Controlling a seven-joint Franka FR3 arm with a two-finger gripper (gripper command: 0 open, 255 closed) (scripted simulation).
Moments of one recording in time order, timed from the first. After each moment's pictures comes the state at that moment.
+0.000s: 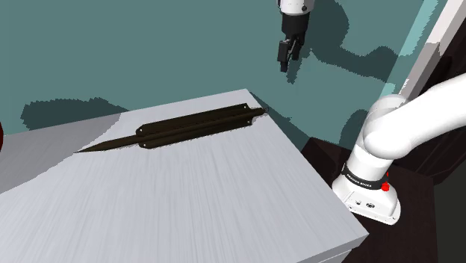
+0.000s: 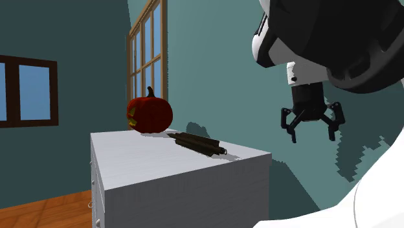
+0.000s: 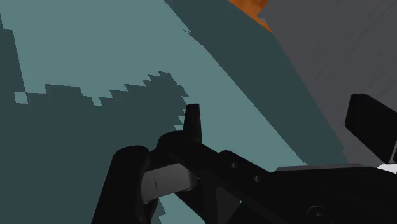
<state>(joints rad) 0.02 -0.76 0.01 -2.32 -0.12 1.61 0.01</state>
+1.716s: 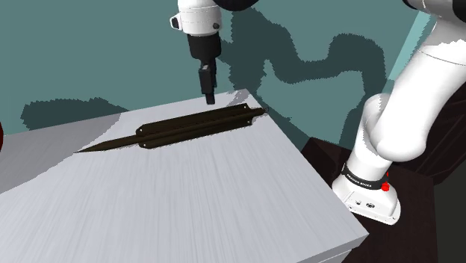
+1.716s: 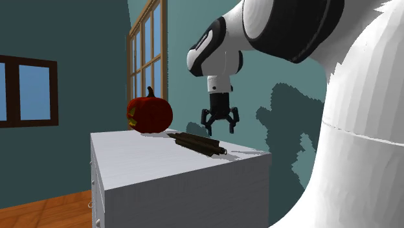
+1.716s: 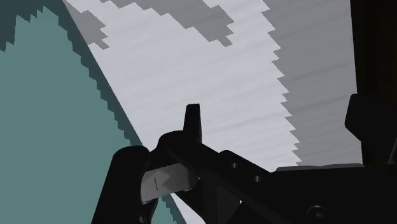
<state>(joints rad) 0.29 -0.19 0.27 -1.86 -0.01 1.70 -0.11</state>
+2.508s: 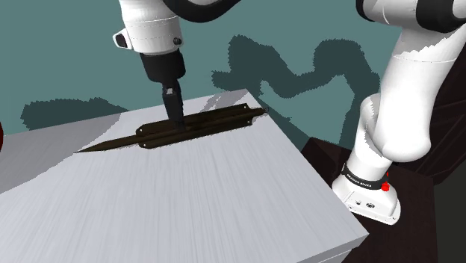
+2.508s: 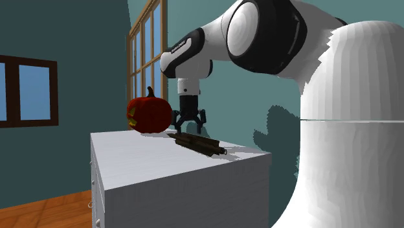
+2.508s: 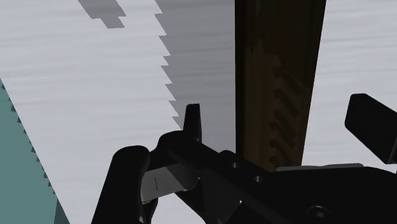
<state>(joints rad) 0.40 0.05 0.39 -1.61 -0.04 1.67 -0.14</state>
